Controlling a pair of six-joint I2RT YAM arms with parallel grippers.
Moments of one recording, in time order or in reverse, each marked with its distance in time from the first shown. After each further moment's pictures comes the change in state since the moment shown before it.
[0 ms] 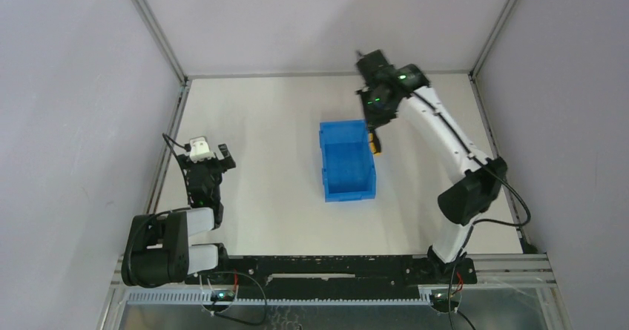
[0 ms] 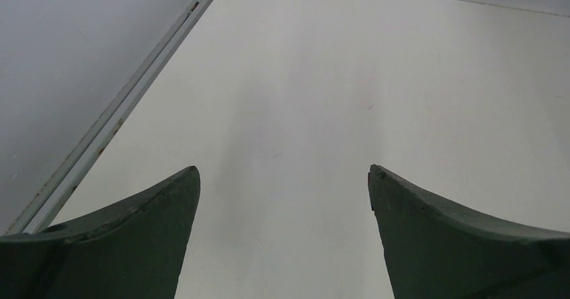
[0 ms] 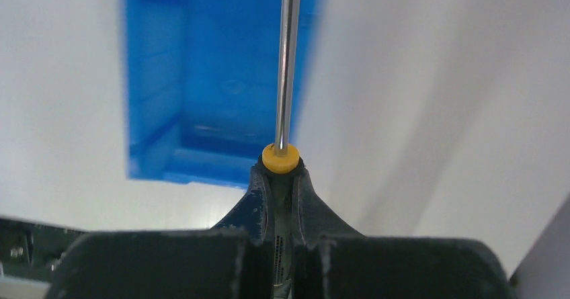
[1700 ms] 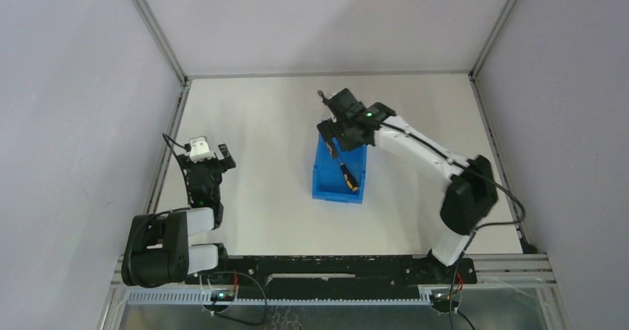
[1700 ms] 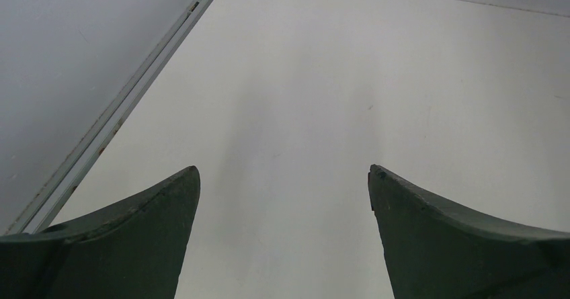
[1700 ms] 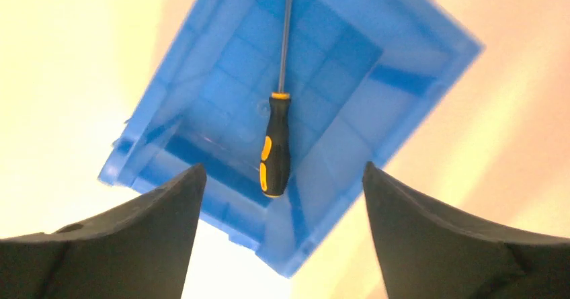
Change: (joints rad) left arm 0.000 0.000 0.000 0.000 0.000 0.000; right arm 0.256 0.032 -0.360 0.414 0.025 -0.077
